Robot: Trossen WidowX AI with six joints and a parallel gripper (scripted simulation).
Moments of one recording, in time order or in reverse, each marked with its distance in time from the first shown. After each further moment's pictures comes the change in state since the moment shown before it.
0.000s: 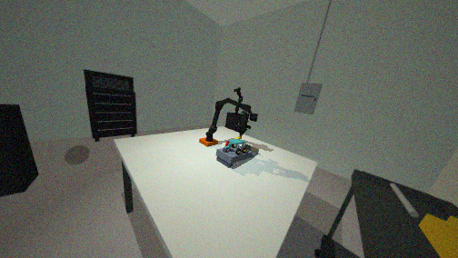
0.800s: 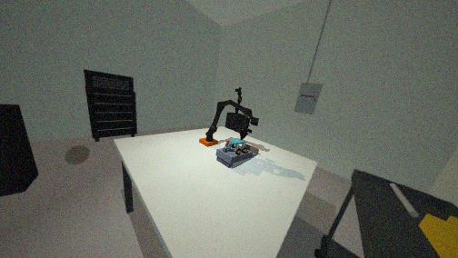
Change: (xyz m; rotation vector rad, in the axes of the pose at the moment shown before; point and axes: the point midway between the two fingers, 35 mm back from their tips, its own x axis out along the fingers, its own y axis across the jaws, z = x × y) arm 0.033 -0.003 -0.019 -0.001 0.006 -0.002
